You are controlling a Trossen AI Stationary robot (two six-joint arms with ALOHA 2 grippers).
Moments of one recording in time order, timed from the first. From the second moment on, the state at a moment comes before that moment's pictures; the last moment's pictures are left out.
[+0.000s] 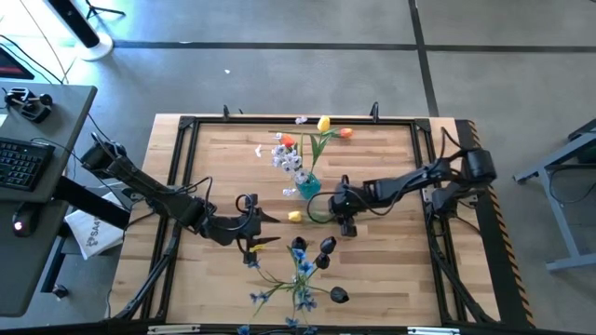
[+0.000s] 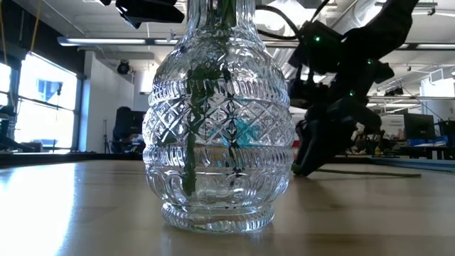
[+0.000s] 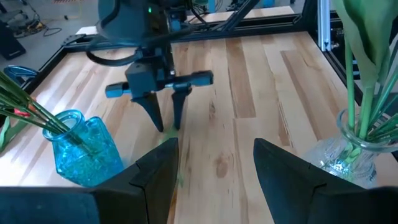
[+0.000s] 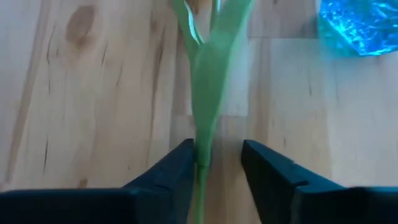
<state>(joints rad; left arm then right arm) -0.50 1.33 0.83 -0.02 -0.54 -0.15 0.03 1.67 0.69 -0.01 -0.07 0.00</state>
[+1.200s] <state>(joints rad) -0.58 1.33 0.83 -0.26 -0.74 -0.36 -0.07 1.33 0.42 1.51 -0.07 -0.01</state>
